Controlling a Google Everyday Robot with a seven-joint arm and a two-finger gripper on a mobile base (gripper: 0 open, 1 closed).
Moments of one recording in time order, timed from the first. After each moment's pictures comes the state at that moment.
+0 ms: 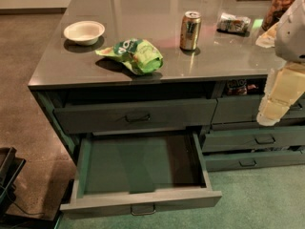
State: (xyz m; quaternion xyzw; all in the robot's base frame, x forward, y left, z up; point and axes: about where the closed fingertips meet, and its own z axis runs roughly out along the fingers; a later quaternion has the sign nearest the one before) arm 0.438 -0.217 0.976 -0.60 0.78 -0.03 0.16
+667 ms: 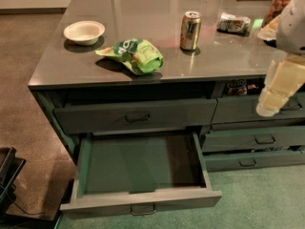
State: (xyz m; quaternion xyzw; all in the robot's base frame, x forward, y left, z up) arm 0.453 -0.222 0.981 -0.60 0.78 -0.04 0.17
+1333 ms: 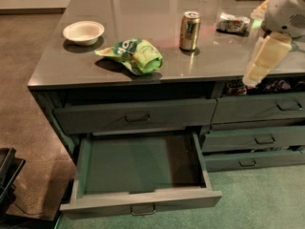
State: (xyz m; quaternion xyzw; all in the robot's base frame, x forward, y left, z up) arm 0.530 -0.233 0.985 -0.59 0.78 -0.04 0.23
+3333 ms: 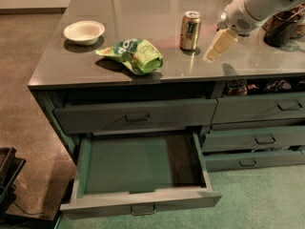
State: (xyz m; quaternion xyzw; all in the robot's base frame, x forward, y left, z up) arm 0.691 -0.209 0.939 -0.52 0.78 -0.04 0.34
